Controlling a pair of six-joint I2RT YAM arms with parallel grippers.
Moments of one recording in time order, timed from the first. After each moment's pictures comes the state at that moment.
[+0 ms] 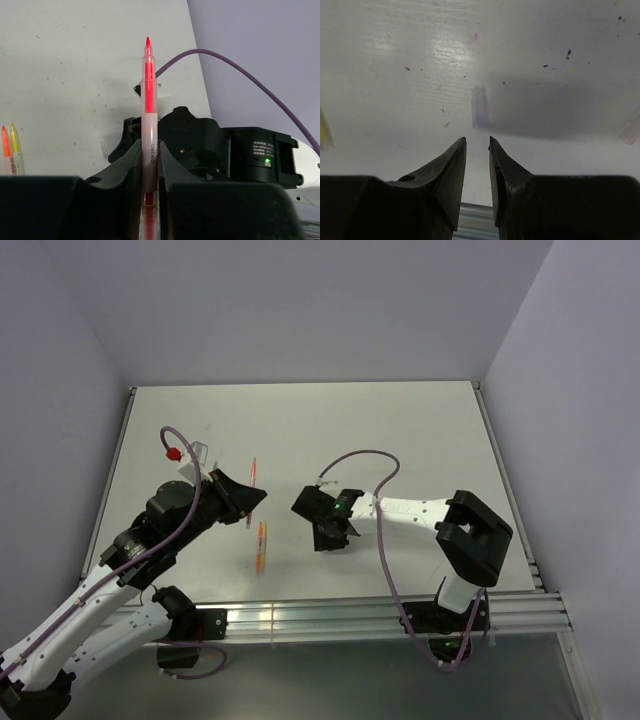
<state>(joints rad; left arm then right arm) -0.72 0.66 0.77 -0.38 -0.07 -0.92 1.01 1.65 1.05 -0.67 0.19 0.92</state>
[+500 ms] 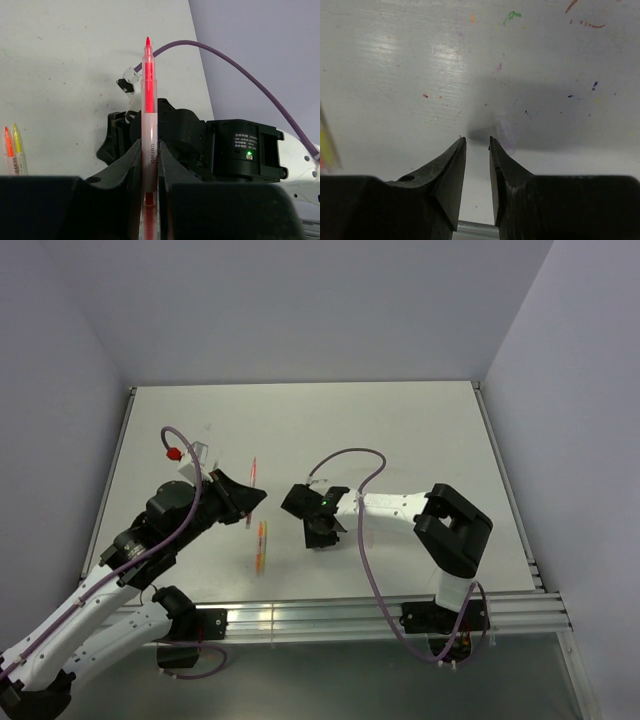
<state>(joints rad) -0.72 0.66 0.77 -0.39 -0.07 -0.91 1.02 1.78 1.13 -0.64 0.20 0.90</state>
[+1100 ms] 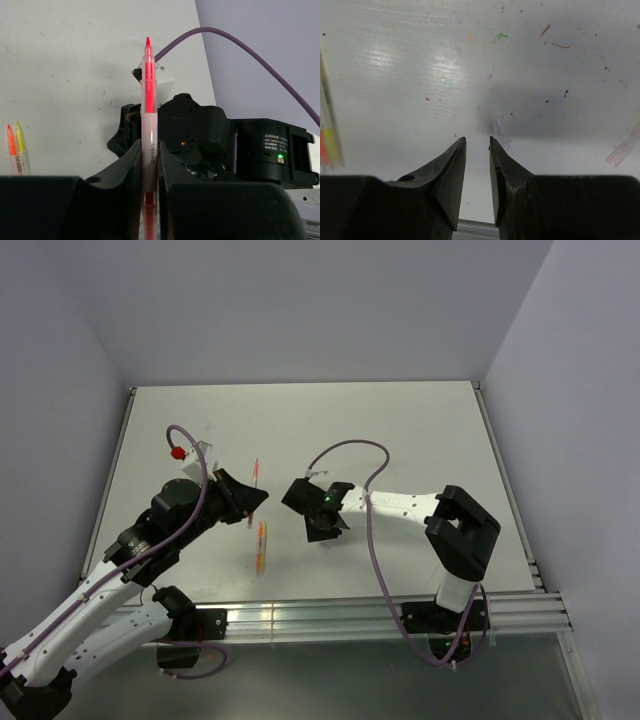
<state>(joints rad) -0.72 0.69 0.77 -0.39 -0.06 -0.91 1.02 1.73 1.16 -0.68 0.26 0.85</state>
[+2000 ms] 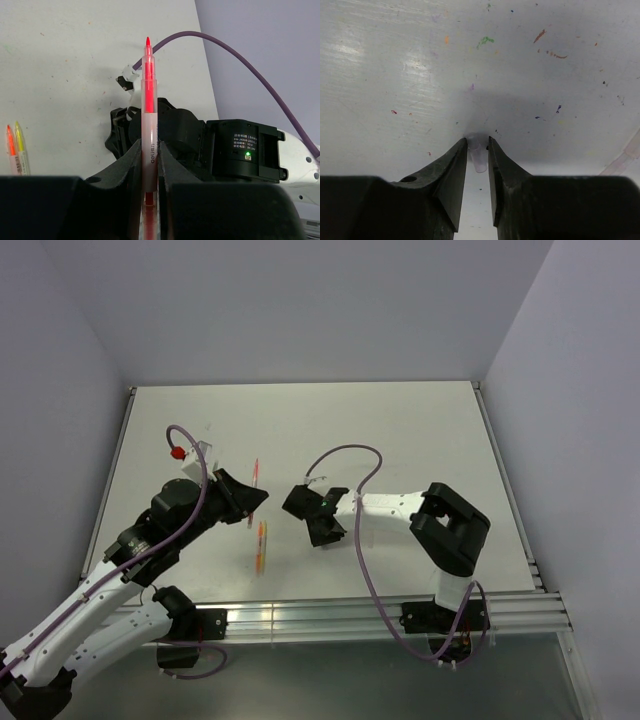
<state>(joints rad) -0.72 0.69 0.77 -0.38 -0.06 -0.91 1.01 1.80 1.11 -0.63 0.29 0.76</state>
